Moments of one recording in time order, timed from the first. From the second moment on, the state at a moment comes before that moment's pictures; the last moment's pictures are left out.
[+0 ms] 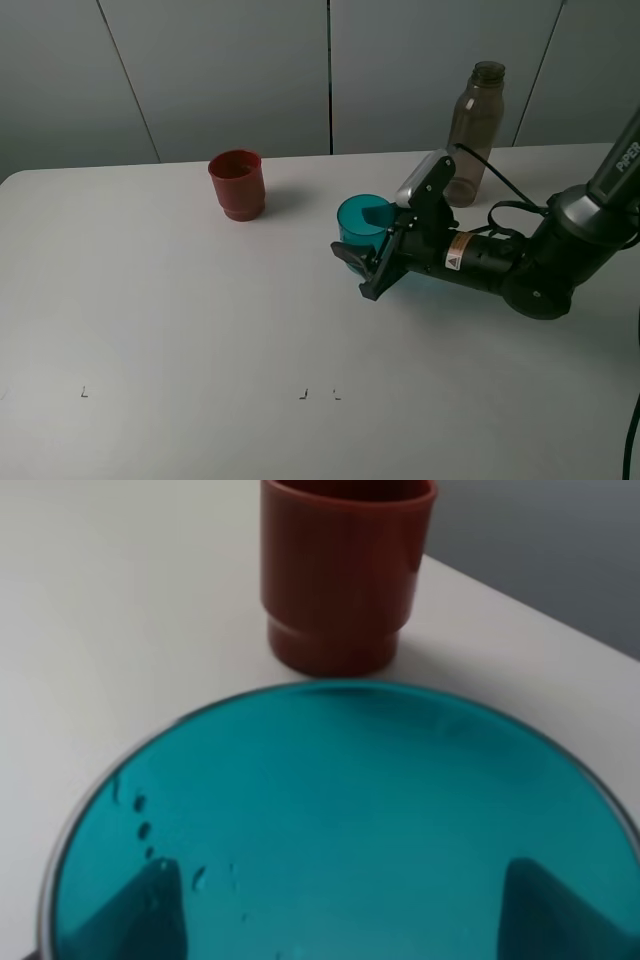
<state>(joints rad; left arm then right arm) 0.01 0.00 -0.51 0.02 1.09 0.01 0.35 2.21 -0.66 -0.58 -1.17 -0.04</state>
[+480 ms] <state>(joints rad) 0.01 0.00 -0.51 0.02 1.09 0.01 0.35 2.27 -0.71 -0.66 -1.19 -0.06</state>
